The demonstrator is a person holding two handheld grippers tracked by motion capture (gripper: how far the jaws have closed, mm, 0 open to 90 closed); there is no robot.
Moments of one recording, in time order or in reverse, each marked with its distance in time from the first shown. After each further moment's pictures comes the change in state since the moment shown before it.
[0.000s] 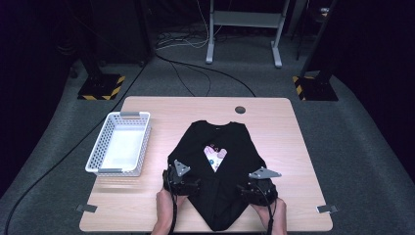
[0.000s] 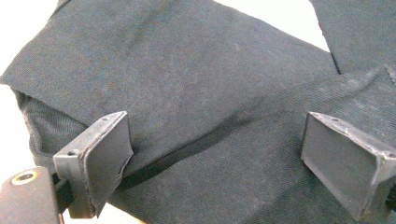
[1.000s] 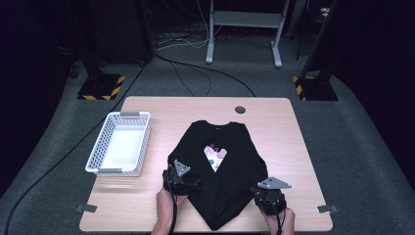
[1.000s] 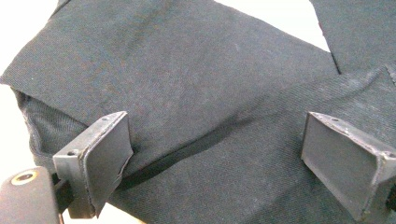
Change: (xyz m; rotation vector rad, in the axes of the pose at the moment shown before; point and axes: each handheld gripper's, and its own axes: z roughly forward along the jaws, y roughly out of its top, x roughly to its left) left arm 0.000 0.000 0.000 0.001 0.000 0.000; right arm -0.009 -0.032 -0.018 -0.043 -0.021 0.003
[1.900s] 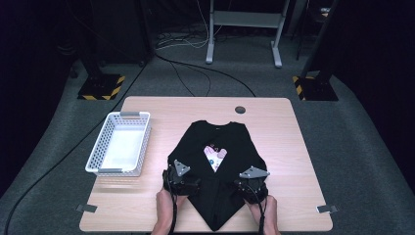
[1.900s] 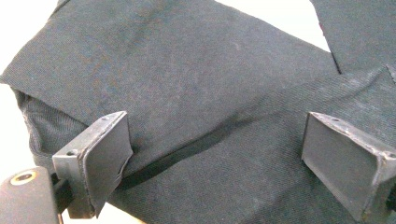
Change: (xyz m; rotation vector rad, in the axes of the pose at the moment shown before) left arm 0.000 0.000 0.000 0.001 -0.001 -0.002; right arm 0.019 0.030 0.045 0.027 0.056 -0.058
